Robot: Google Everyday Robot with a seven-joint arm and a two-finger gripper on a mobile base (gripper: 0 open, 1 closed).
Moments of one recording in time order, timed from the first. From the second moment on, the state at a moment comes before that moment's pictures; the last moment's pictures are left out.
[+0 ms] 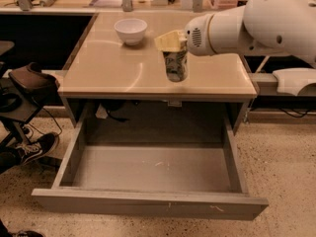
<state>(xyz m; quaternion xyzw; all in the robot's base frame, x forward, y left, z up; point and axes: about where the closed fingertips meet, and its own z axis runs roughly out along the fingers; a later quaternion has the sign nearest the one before) 0.632 -0.035 0.959 -0.25 0.81 0.26 0.47</state>
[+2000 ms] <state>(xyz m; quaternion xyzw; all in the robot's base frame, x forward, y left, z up) 0.753 -0.059 0.956 -0.20 0.82 0.29 0.45</state>
